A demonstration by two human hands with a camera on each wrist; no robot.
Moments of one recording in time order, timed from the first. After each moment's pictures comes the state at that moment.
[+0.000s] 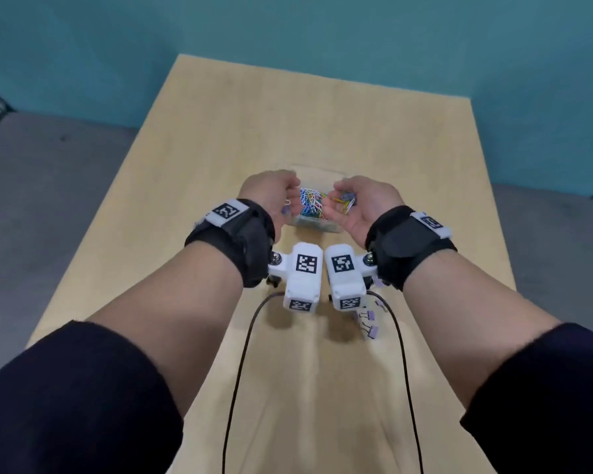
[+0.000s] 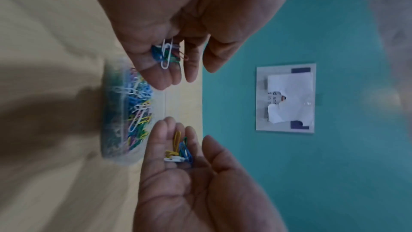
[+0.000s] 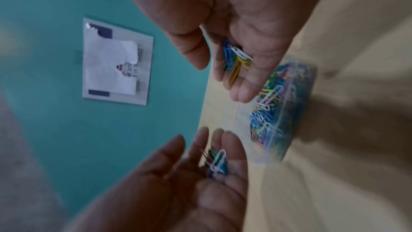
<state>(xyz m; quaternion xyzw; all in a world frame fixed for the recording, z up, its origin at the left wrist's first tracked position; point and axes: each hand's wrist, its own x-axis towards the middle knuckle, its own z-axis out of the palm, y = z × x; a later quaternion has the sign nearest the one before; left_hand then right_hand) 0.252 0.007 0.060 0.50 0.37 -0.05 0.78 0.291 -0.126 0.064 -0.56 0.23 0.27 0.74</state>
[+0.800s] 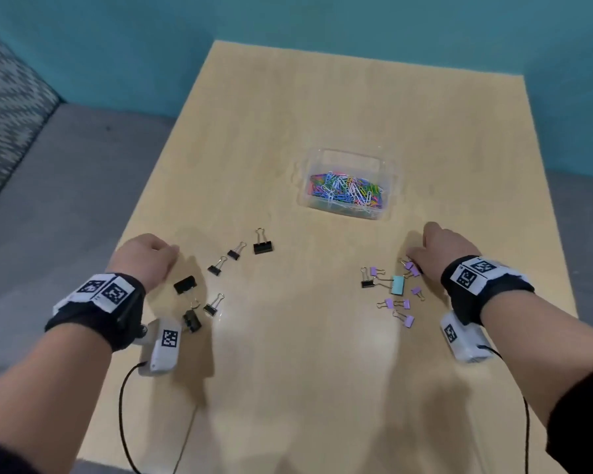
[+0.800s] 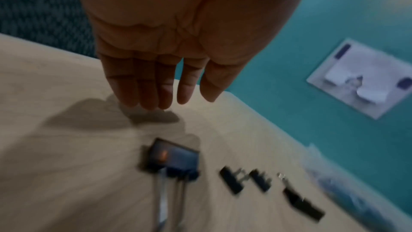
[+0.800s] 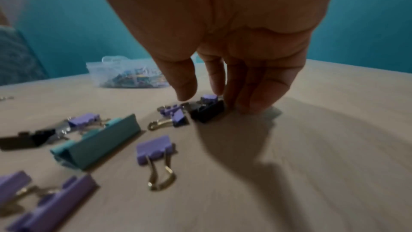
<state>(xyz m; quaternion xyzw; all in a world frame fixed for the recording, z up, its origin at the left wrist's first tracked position) 0.072 0.179 0.012 0.83 0.46 -0.10 0.31 0.276 -0.230 -0.017 -0.97 -0.07 0.23 0.02</state>
